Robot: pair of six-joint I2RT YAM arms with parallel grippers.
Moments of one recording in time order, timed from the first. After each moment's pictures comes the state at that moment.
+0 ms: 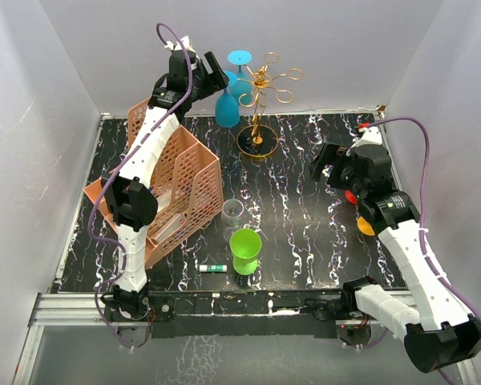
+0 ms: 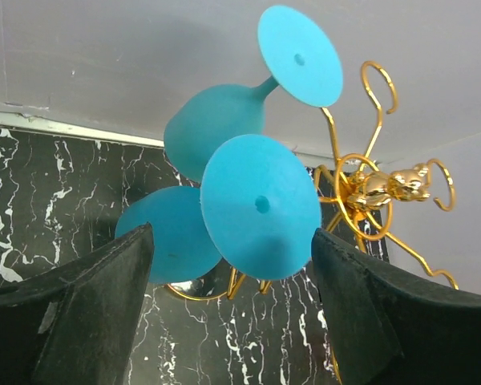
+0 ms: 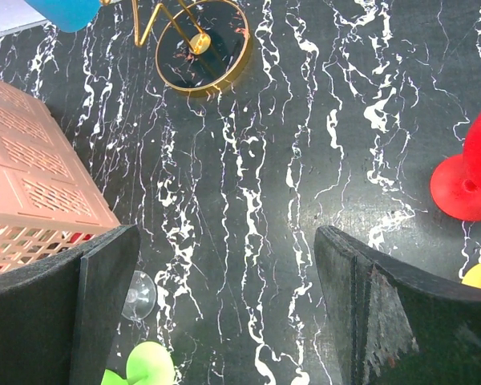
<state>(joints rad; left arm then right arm) -0.35 2.14 2.34 -0.52 -0.04 -0.60 0.25 0.94 1.05 -0.54 0.05 0.41</state>
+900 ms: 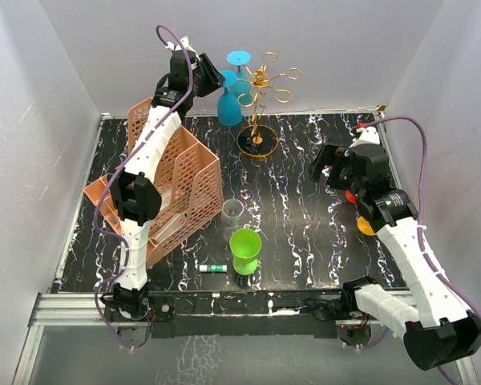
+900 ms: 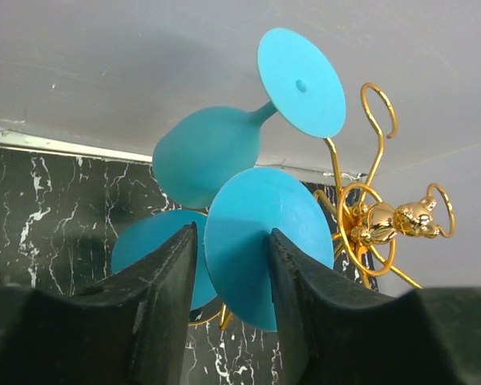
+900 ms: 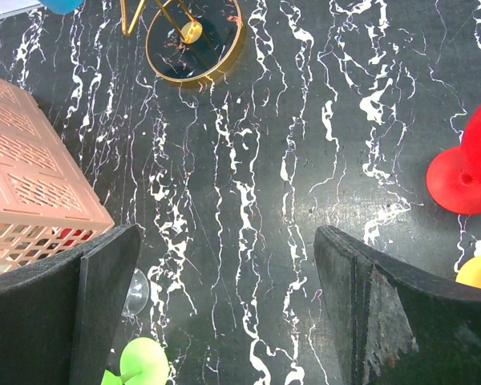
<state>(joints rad) -0.33 2.24 2.40 -0.46 0.00 -0.64 0.25 0.96 1.05 -0.56 0.05 0.39</state>
